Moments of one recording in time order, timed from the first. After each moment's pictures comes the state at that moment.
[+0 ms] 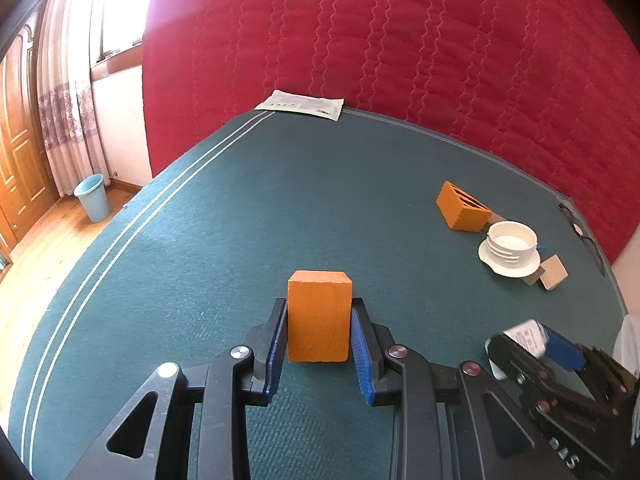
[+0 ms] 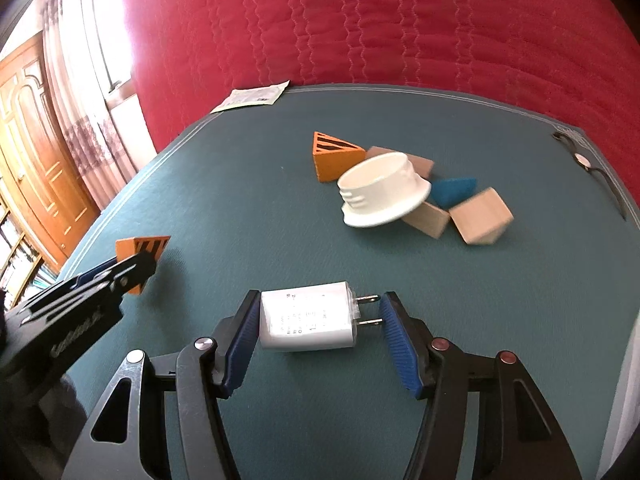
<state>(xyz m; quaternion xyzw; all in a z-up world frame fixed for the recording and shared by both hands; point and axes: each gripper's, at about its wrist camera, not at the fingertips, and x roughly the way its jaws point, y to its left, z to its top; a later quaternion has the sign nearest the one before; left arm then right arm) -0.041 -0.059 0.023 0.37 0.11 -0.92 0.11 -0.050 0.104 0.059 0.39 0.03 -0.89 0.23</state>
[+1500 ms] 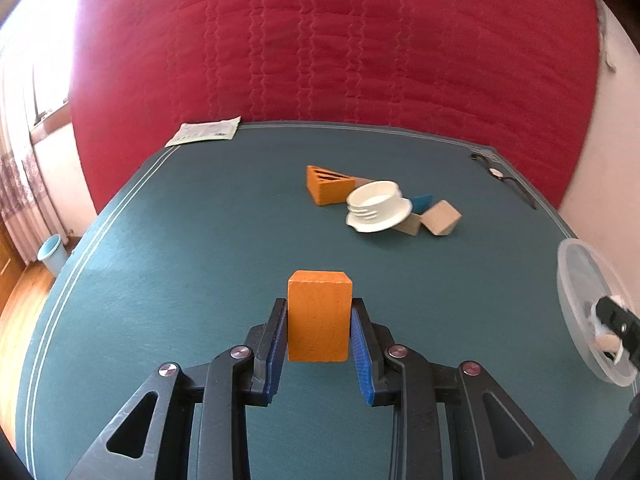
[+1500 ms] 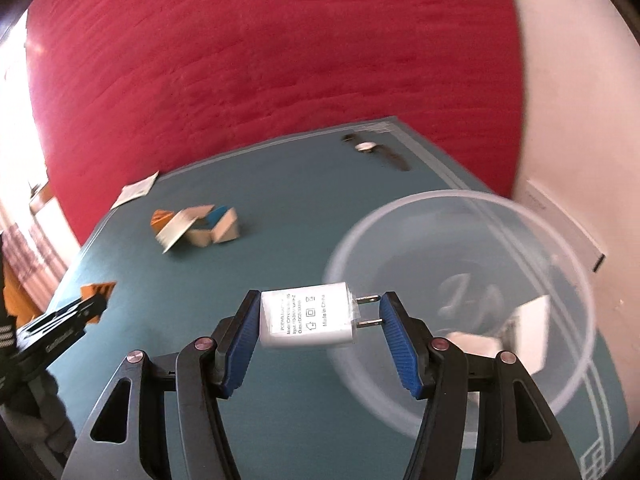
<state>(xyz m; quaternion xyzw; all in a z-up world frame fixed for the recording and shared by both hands) -0.014 0.037 0.046 0.35 0.03 -0.93 0.00 0.026 0.311 0.097 0.32 -0.07 -0.94 0.04</state>
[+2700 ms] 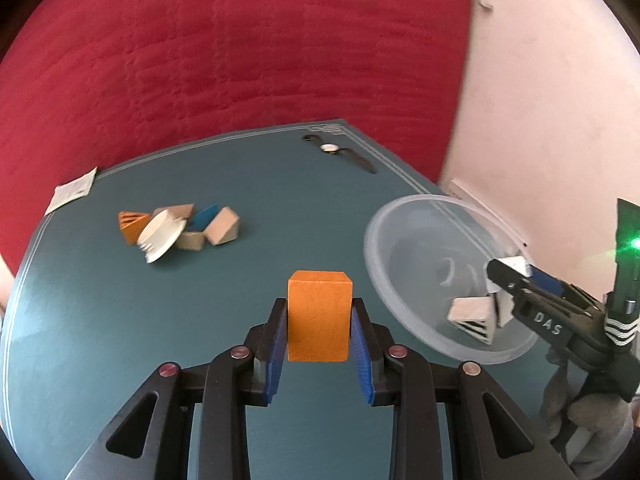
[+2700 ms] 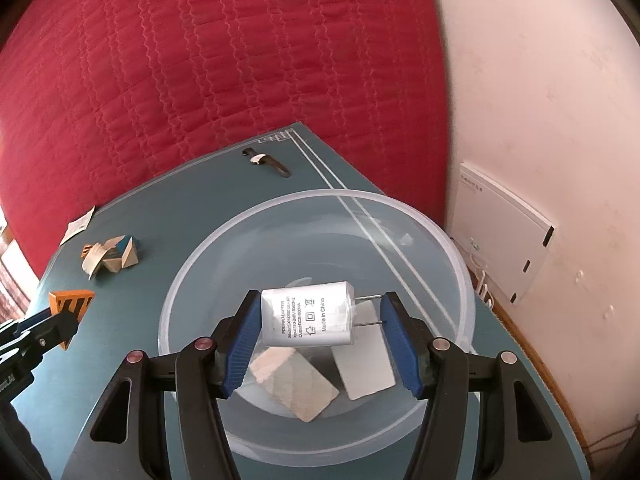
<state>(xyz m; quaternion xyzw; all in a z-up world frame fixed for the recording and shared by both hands) 0.006 0.187 0.080 0.36 -0.05 -0.91 -0.19 0.034 0.413 0.089 0.32 -0.11 -0.94 -0.05</state>
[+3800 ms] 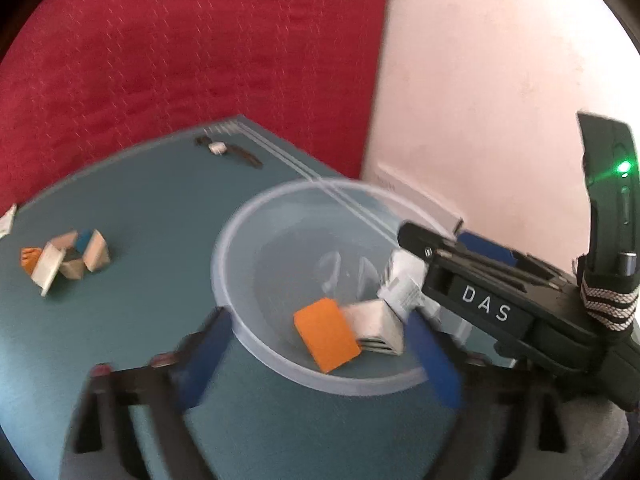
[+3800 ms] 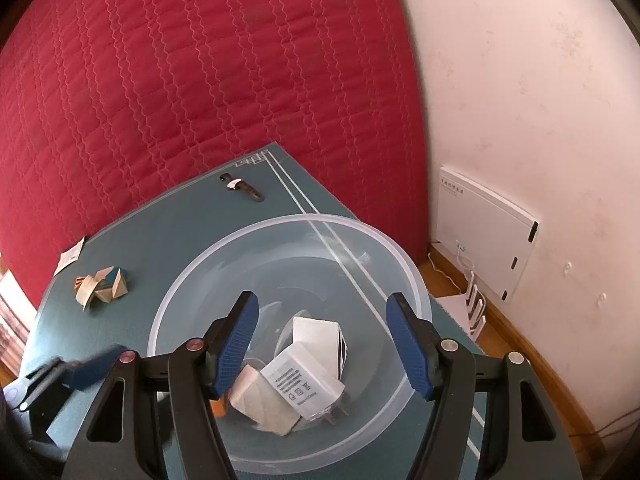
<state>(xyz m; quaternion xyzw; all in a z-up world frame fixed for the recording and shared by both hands) 0.024 0.266 0.065 0.34 -0.07 -0.89 -0.29 0.039 0.433 0.099 0.29 -0.14 -0.94 -0.08</state>
